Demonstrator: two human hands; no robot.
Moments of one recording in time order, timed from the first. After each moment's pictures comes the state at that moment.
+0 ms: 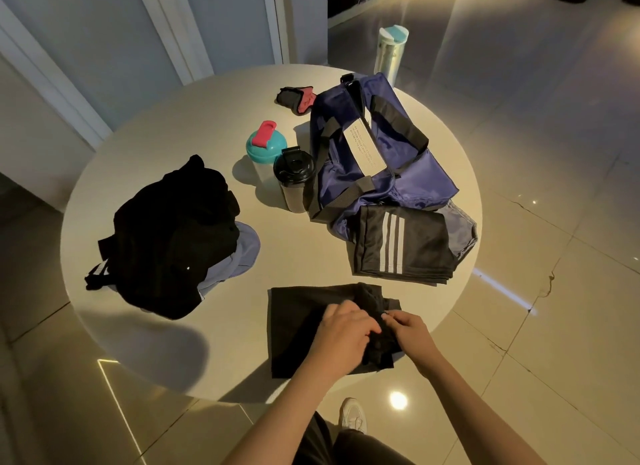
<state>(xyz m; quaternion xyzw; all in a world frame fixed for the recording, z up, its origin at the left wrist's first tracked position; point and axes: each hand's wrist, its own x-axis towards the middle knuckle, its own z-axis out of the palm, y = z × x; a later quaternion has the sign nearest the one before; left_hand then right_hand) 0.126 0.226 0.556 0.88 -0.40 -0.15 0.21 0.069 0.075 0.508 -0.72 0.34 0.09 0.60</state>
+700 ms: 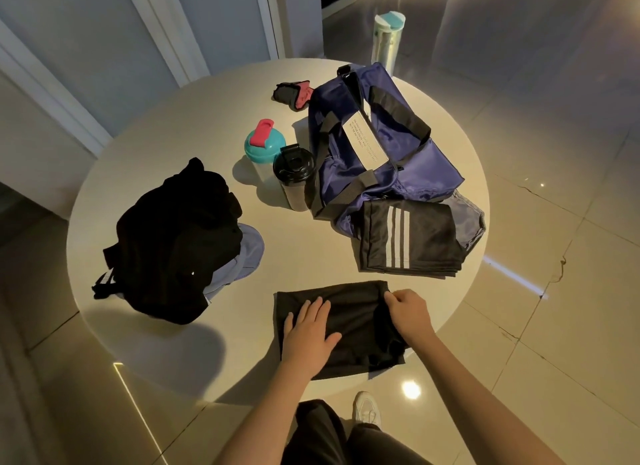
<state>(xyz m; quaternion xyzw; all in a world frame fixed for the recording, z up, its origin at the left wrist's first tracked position) 0.155 0.276 0.499 0.93 -0.26 -0.25 0.07 0.107 0.085 0.517 -0.79 0.40 0.07 0.46</state>
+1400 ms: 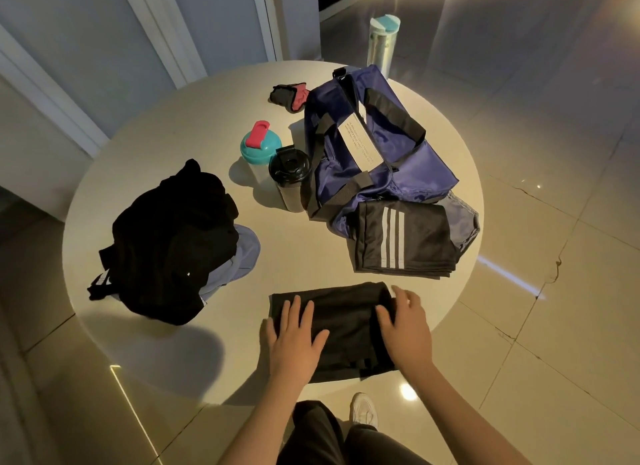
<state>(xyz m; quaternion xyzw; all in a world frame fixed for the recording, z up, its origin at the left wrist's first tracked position) 0.143 0.288 0.495 0.96 -0.21 -0.19 0.02 0.074 0.103 0.515 -0.88 0.34 0.00 0.32</state>
